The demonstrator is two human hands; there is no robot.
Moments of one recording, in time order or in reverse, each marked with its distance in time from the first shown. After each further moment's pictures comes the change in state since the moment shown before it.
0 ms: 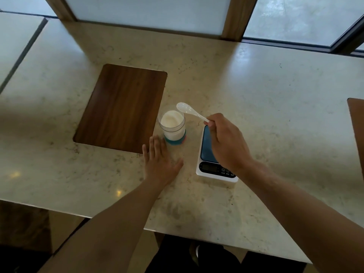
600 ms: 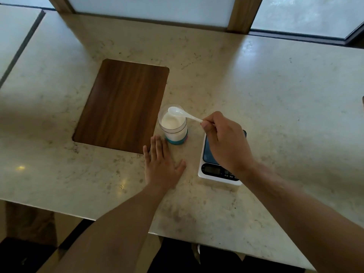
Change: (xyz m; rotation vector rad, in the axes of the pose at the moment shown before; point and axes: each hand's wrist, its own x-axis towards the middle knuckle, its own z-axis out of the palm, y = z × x) left_hand 0.000 0.000 0.018 0.033 0.141 0.035; right_hand 0.013 -0.012 0.000 0.073 -0.008 -0.009
